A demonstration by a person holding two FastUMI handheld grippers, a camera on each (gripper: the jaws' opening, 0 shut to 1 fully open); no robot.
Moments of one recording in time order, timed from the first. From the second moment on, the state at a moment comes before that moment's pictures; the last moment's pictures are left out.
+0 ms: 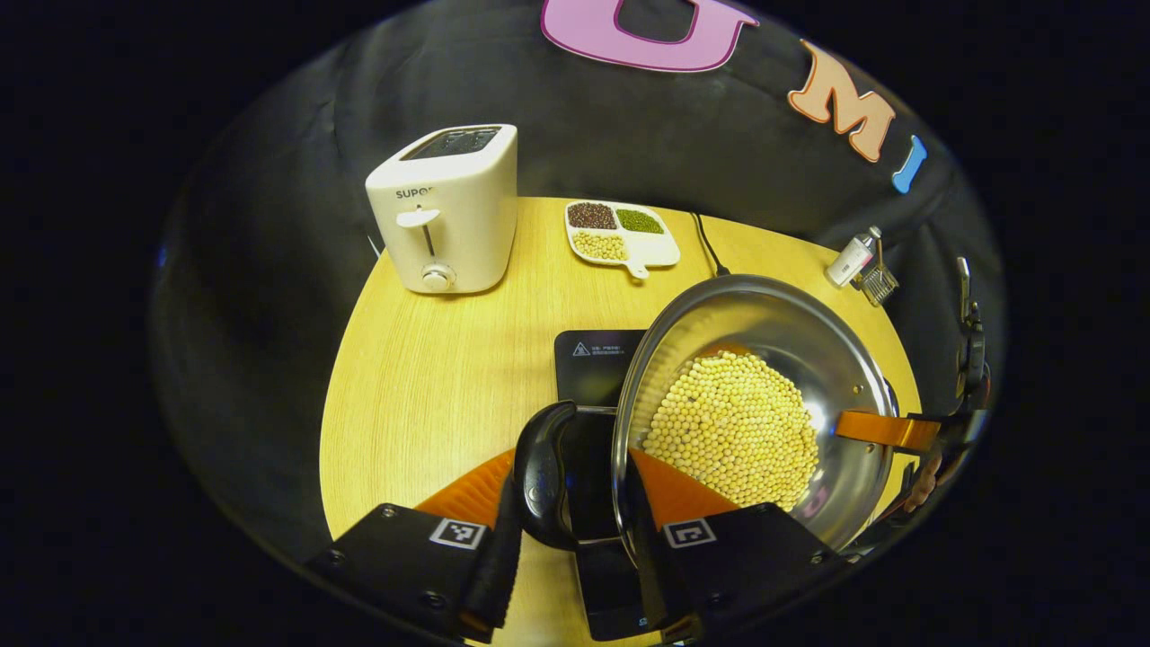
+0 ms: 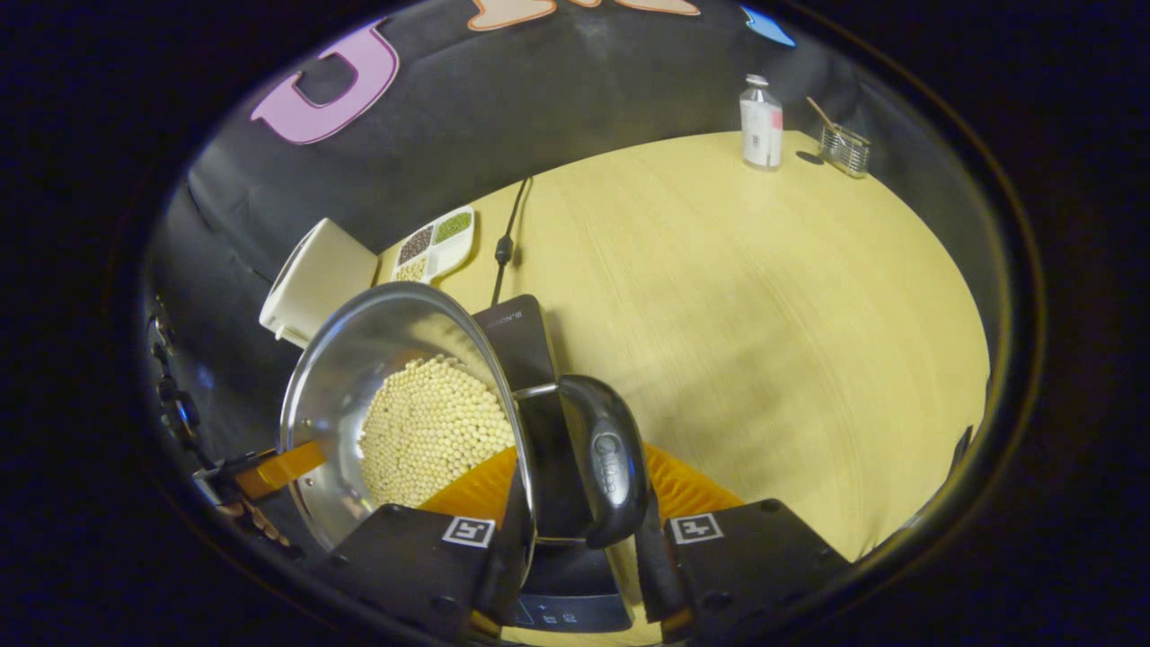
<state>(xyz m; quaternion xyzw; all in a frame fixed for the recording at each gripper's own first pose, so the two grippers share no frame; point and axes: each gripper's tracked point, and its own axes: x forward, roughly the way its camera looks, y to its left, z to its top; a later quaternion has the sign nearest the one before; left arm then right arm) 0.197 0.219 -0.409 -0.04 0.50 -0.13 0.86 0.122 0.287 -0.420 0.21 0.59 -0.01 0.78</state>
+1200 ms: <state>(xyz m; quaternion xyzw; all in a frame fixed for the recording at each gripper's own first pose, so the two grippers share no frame) 0.180 0.173 -0.234 -0.05 0.22 -0.07 0.97 0.165 0.163 -0.256 0.30 0.29 -0.06 0.91</state>
